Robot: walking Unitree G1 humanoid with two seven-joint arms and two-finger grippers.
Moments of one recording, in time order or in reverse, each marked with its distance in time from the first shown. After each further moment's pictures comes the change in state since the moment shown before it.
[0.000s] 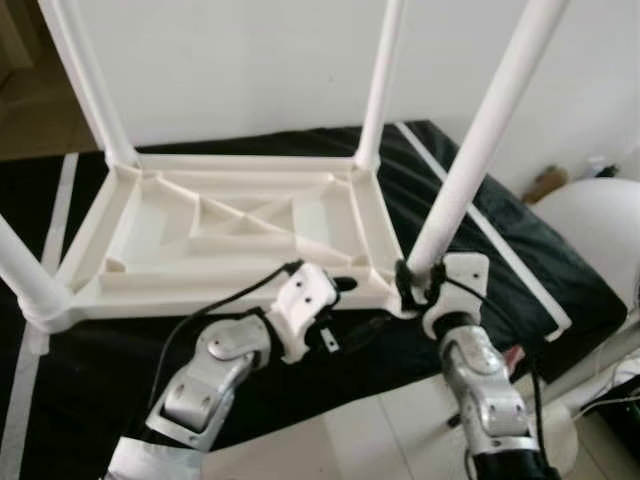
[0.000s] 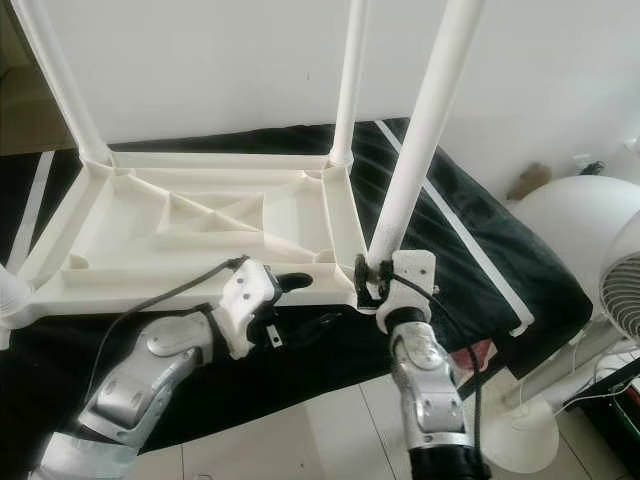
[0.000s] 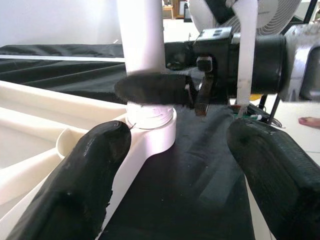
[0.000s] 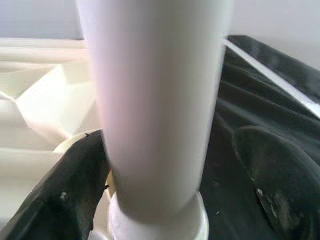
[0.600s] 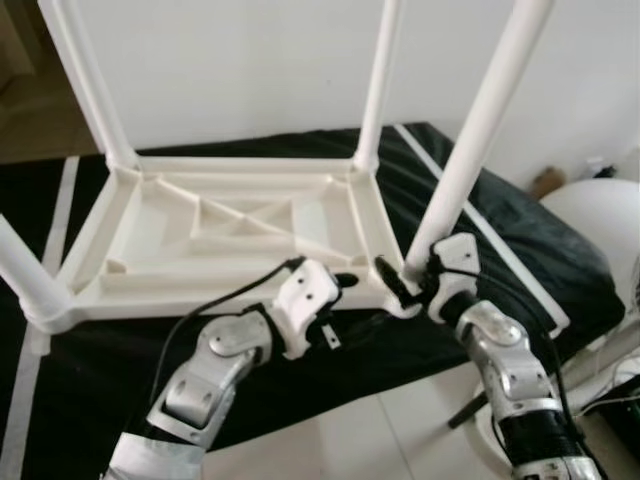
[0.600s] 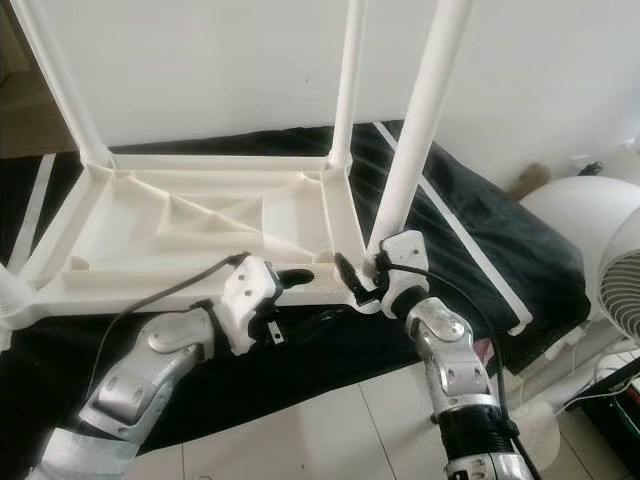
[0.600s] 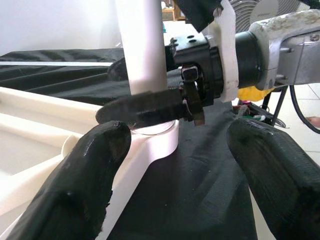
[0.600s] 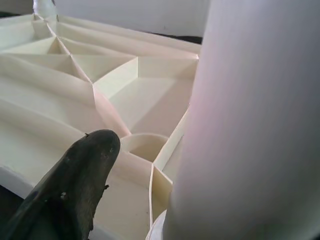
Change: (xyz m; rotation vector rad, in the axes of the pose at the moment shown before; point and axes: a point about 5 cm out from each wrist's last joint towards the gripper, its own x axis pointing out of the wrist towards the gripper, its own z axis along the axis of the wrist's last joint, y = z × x) left arm 0.002 0.002 0.004 0.015 -0.008 0.002; right arm 0.026 -0.003 0.001 -0.121 0.025 0.396
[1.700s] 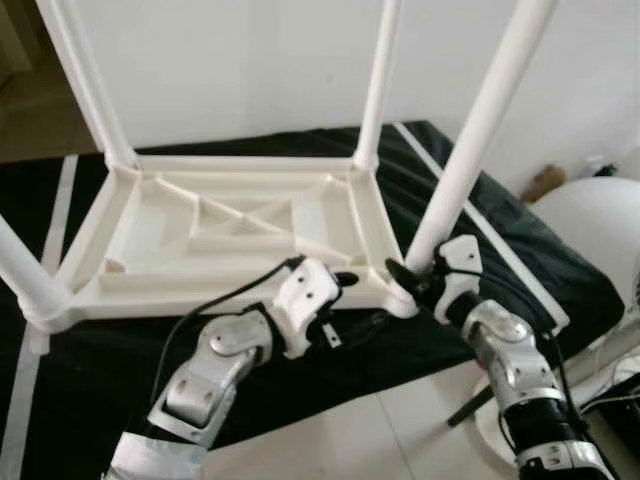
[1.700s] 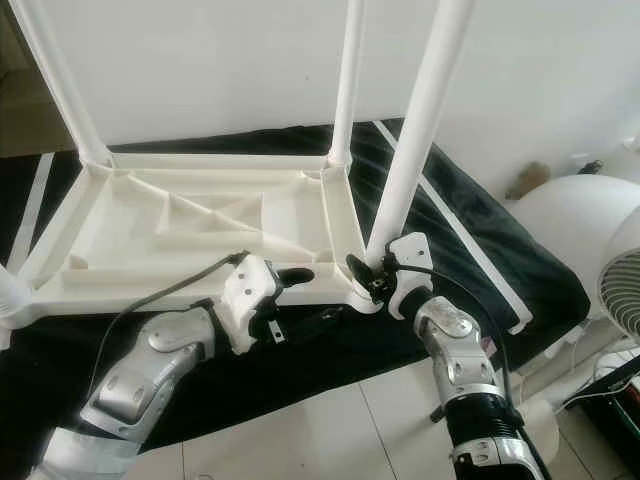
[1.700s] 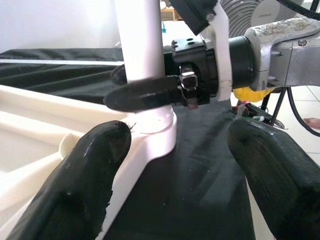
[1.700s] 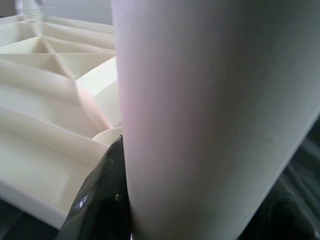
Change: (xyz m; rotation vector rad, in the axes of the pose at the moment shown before) left arm 0.000 0.000 0.000 -0.010 0.003 0.003; right arm 0.001 -0.013 -0.008 0.025 0.002 -0.080
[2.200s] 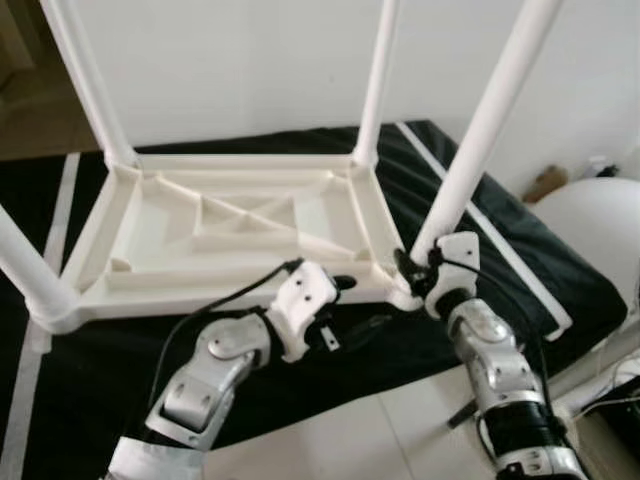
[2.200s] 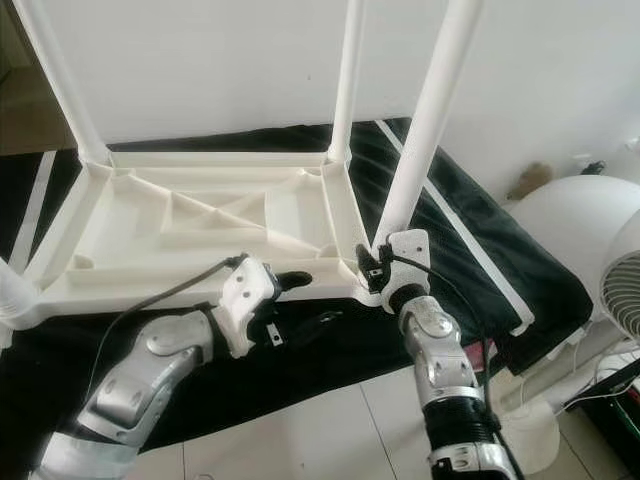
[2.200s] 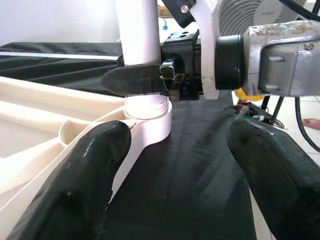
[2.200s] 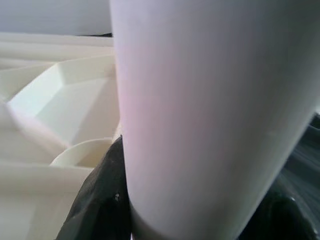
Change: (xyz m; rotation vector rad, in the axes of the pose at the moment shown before) left arm -0.002 -0.001 -0.002 -0.010 0.006 0.003; right arm 0.003 0.010 0.004 0.080 -0.005 -0.341
